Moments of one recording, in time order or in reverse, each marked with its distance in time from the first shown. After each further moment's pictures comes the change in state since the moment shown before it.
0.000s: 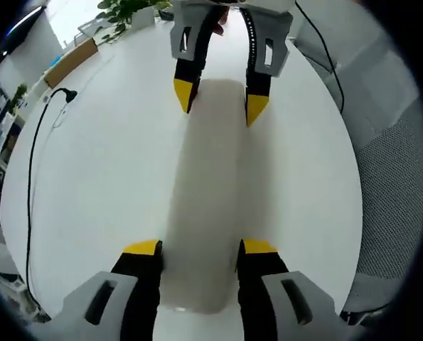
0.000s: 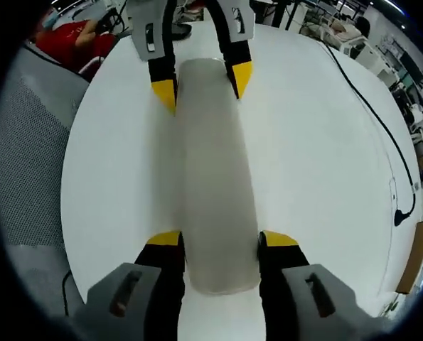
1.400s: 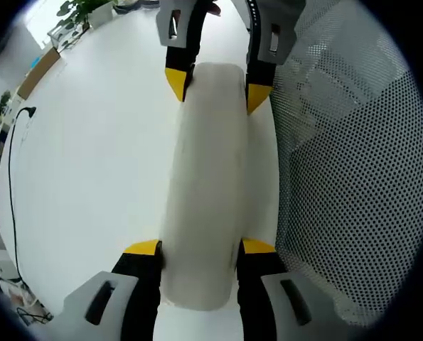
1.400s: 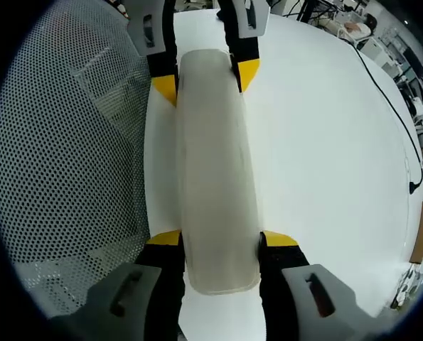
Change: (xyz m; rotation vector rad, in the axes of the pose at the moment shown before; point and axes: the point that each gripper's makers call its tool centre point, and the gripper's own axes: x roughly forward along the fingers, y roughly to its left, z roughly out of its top) left arm -0.014 -0.145 -0.005 0.047 0.126 -0.042; right arm -0.015 0.146 -0.028 0.034 0.048 0.000
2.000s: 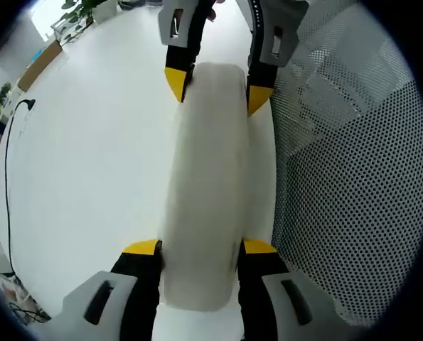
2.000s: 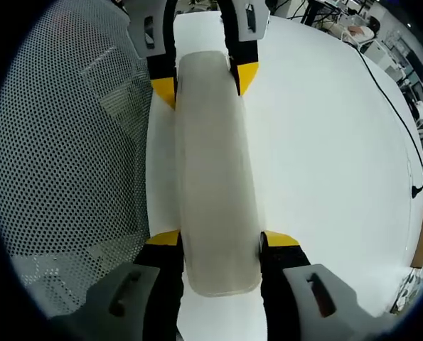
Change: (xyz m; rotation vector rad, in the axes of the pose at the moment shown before) left arm 0.001 0.000 0.001 -0.033 -0.013 -0.030; right arm 0.001 -0.004 0.003 -0.007 -0.012 0.033
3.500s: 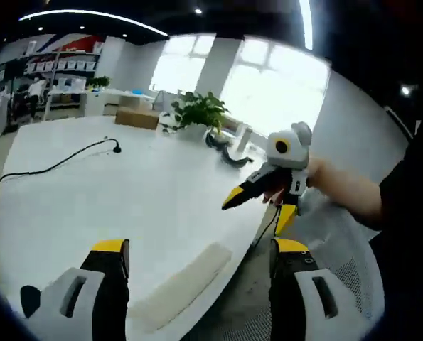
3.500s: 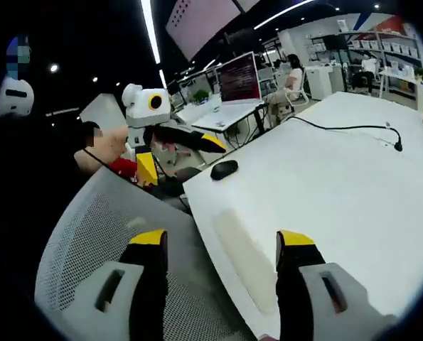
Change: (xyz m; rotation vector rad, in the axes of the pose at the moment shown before) left arm -0.199 0.025 0.053 -0.715 -1.036 0.067; right arm -0.168 0.002 0.055 0.545 -0.873 0.098
